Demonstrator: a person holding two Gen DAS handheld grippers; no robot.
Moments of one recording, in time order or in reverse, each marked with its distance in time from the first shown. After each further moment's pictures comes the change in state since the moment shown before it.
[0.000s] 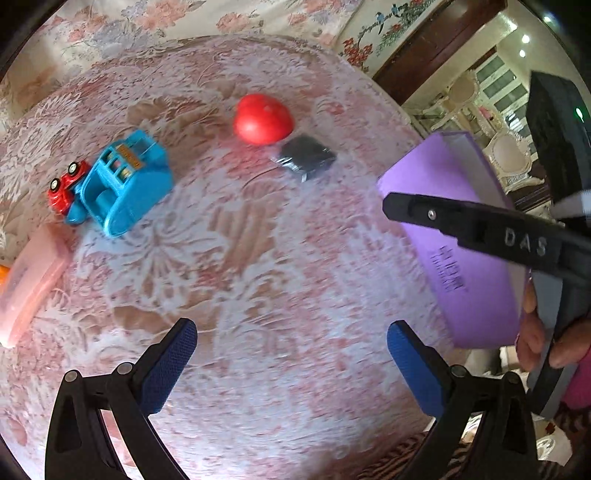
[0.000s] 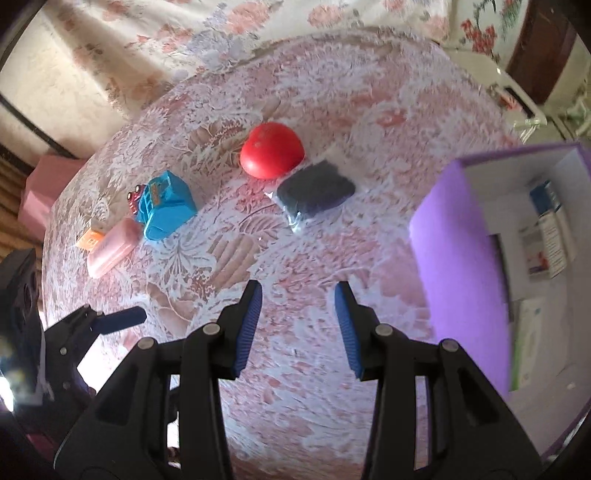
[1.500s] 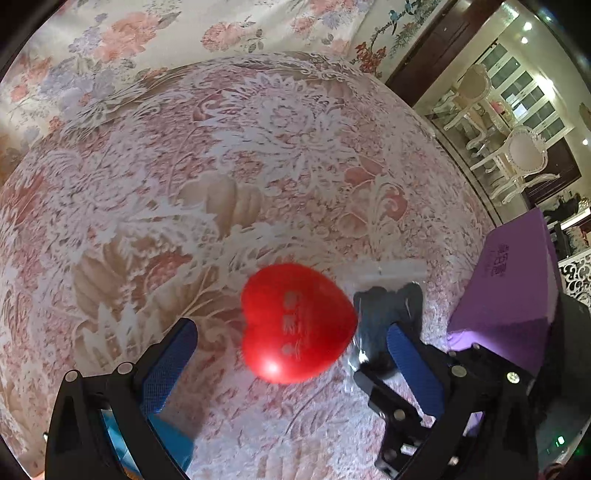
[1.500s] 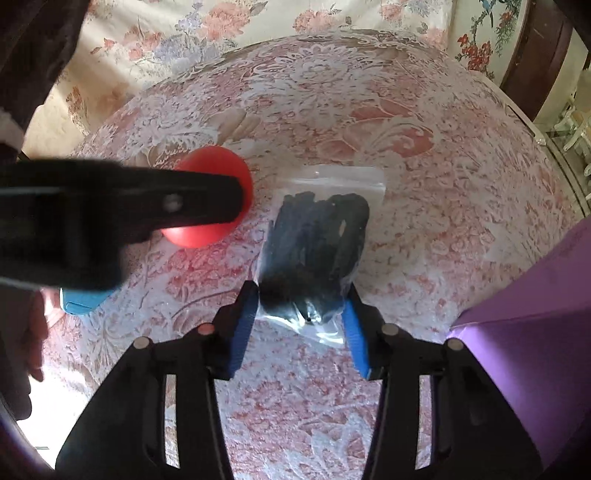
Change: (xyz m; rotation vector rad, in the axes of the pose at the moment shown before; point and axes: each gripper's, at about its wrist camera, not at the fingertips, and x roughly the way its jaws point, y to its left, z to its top) left arm 0.089 0.035 0.192 0.051 -0.007 0.067; right arm 0.091 -0.009 0.056 -0.022 -0.104 -0.088
